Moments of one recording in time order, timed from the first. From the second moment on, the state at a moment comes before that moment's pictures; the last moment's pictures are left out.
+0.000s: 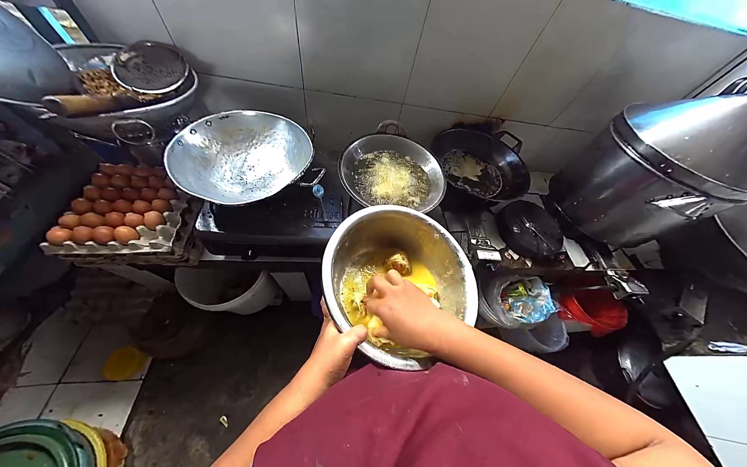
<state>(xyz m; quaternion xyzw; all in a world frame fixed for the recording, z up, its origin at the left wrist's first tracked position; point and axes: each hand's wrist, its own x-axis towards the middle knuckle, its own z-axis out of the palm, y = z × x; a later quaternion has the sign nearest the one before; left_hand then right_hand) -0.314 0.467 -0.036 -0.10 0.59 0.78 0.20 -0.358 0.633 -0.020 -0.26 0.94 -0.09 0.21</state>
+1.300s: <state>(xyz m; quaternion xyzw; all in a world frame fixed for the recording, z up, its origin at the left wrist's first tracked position) -0.338 0.463 -0.047 -0.33 0.57 0.75 0.00 -0.660 0.731 -0.053 -0.12 0.98 -0.16 0.10</state>
